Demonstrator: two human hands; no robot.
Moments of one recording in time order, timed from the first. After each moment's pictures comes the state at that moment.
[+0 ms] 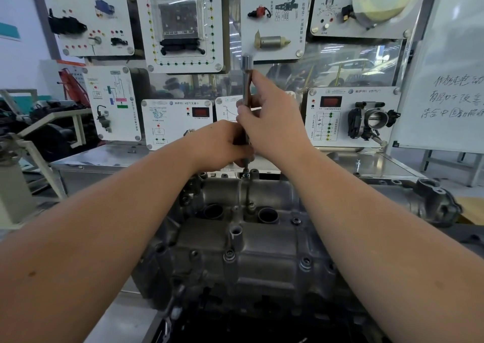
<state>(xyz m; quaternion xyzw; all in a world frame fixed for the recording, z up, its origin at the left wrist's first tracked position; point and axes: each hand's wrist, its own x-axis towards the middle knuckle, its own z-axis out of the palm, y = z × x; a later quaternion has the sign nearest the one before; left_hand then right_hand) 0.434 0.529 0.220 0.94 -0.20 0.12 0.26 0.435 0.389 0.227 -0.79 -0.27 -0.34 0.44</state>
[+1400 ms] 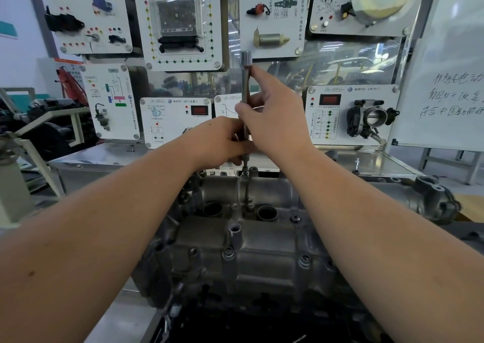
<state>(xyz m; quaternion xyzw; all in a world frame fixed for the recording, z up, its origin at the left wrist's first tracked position) 0.434 0.528 0.219 0.93 -0.20 0.13 0.28 0.433 0.387 0.227 -0.77 -0.26 -0.36 0.46</state>
